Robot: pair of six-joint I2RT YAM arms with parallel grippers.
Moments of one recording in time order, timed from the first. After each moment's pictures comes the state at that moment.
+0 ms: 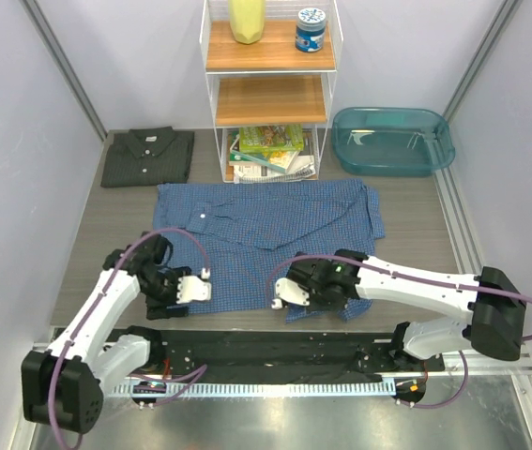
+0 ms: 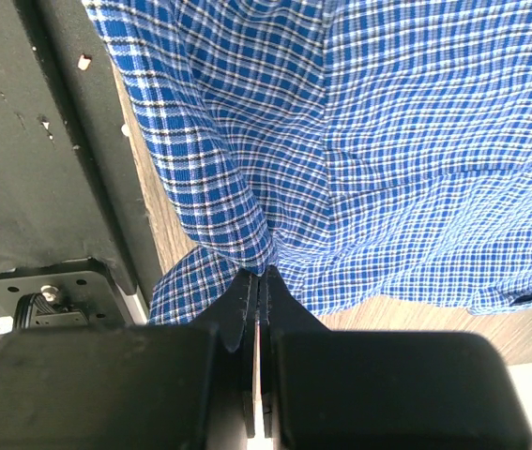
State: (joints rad) left arm -0.15 0.97 0.66 -1.15 0.32 1.36; right arm 1.11 1.32 0.92 -1.01 0.12 -0.50
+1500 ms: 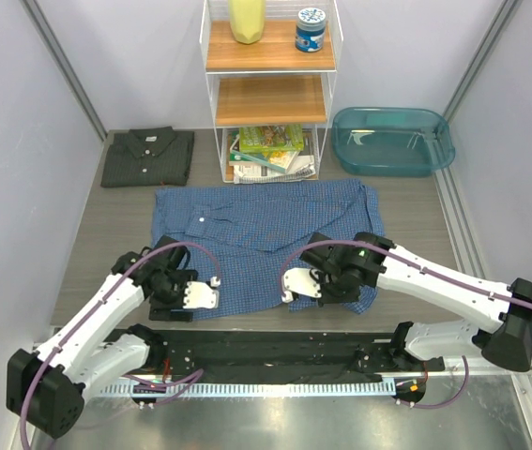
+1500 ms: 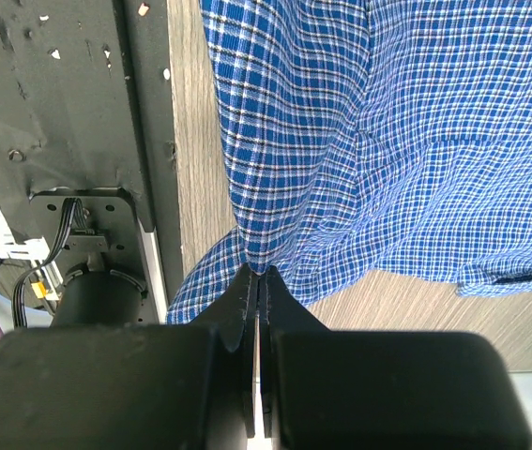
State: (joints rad) left arm -0.45 0.92 0.66 -1.15 0.10 1.17; right arm 1.03 1.23 1.08 -1.24 0.00 -0.63
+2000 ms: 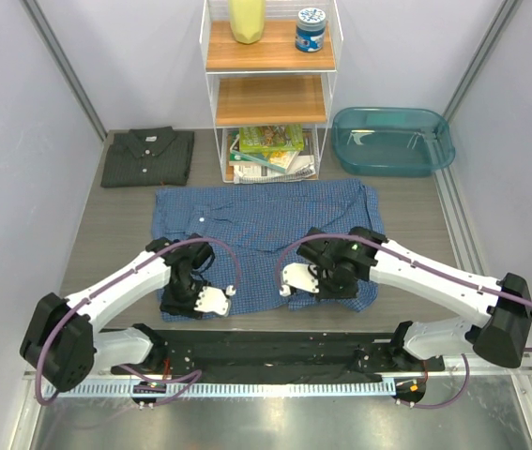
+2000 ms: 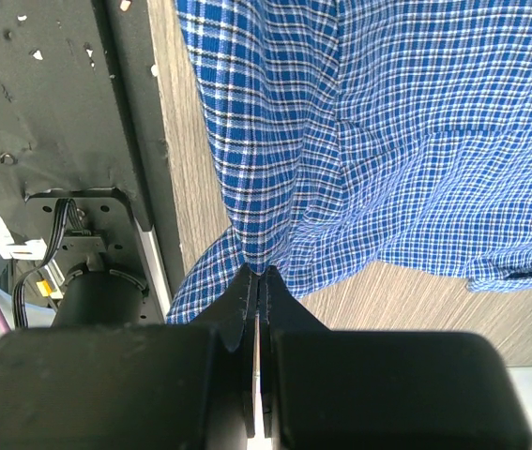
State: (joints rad) left arm -0.59 1.20 0.72 -1.16 0.09 1.19; right arm 0.99 1.28 1.09 -1.24 0.00 -0.63
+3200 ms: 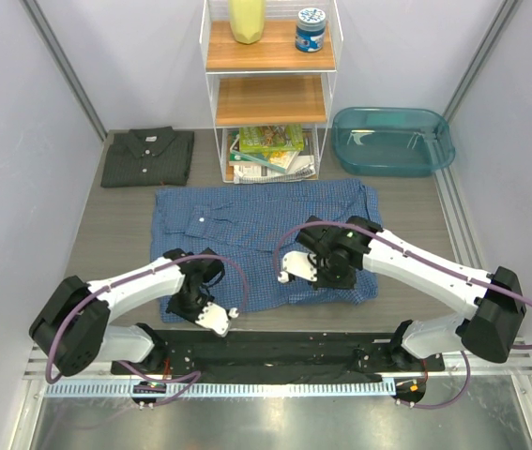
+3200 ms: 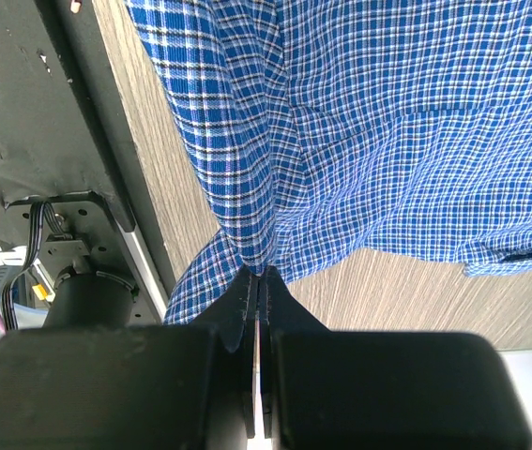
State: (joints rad) left arm -0.70 1.30 0.62 -1.04 0.06 1.33; right arm 0.91 1.34 1.14 -1.24 0.01 -0.64
